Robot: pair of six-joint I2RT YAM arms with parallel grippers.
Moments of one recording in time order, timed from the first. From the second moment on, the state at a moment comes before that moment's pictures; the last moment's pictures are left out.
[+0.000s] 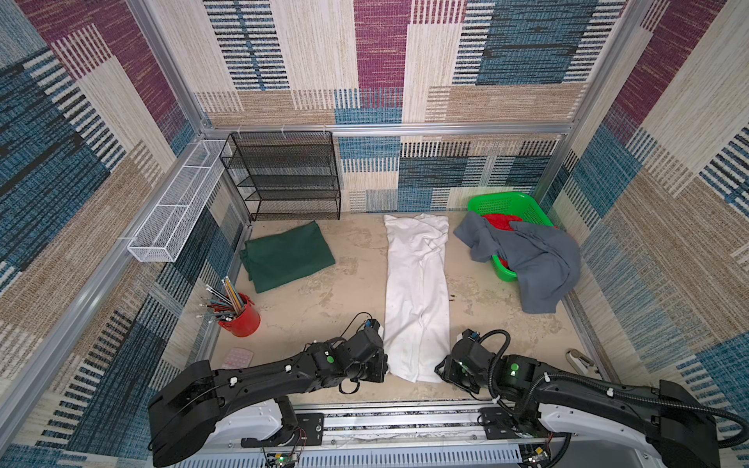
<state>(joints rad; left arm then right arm) -1.05 1.18 0.53 -0.28 0.08 -0.86 1.02 0.88 0.30 -0.42 0.02 1.34</state>
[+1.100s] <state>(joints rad) -1.06 1.08 0.58 -0.39 0.03 -0.88 1.02 0.78 0.45 -0.53 0.10 1.35</state>
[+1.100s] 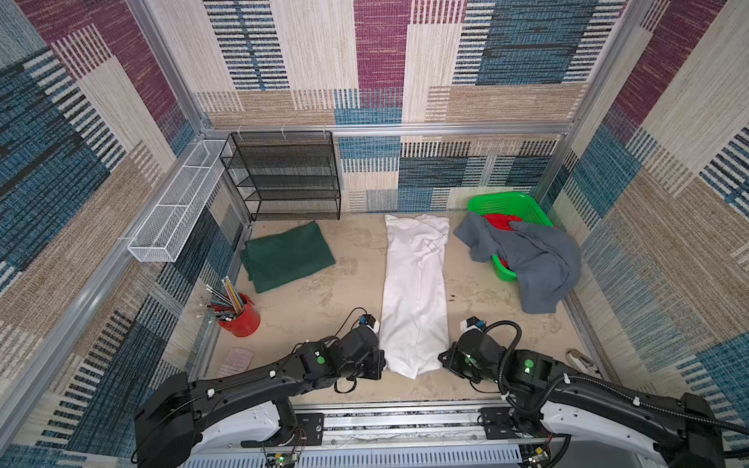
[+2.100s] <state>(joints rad) -0.67 1.67 1.22 -0.46 0.22 -0.65 0.48 1.30 0.79 -0.32 -0.05 0.91</state>
